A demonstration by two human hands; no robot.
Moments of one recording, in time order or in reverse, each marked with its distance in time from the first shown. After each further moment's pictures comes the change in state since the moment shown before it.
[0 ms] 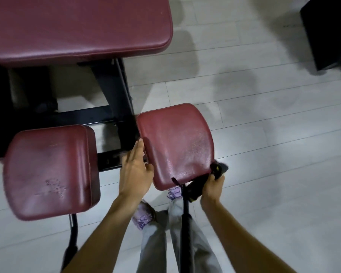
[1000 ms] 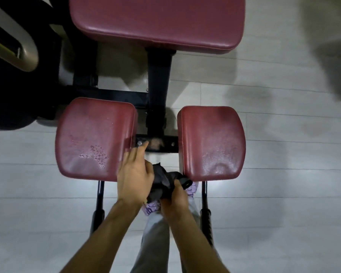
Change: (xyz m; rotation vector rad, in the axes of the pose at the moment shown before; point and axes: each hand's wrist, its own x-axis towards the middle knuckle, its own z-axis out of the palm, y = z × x) left_hand -0.063 -0.073 -0.059 0.076 0.314 -0.011; right_hand -0.173 0.024 0.087 0.349 -0.413 0.612
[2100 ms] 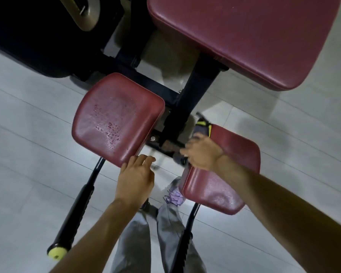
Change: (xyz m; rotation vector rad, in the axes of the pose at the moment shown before) left_hand -0.024 -0.010 0.030 0.121 -0.039 -0.204; right_hand 0.072 -0.175 0.109 2.258 0.730 1.150
